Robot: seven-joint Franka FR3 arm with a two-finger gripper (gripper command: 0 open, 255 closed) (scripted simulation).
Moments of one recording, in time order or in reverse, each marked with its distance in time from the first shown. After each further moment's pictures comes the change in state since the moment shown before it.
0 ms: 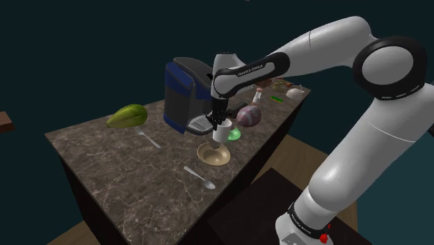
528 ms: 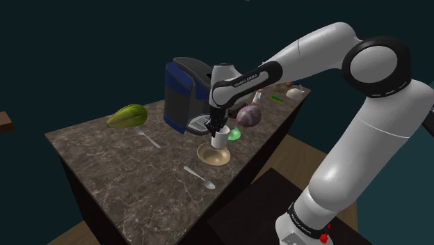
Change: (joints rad) arm 0.000 0.062 0.000 -0.045 -0.017 0.105 0.017
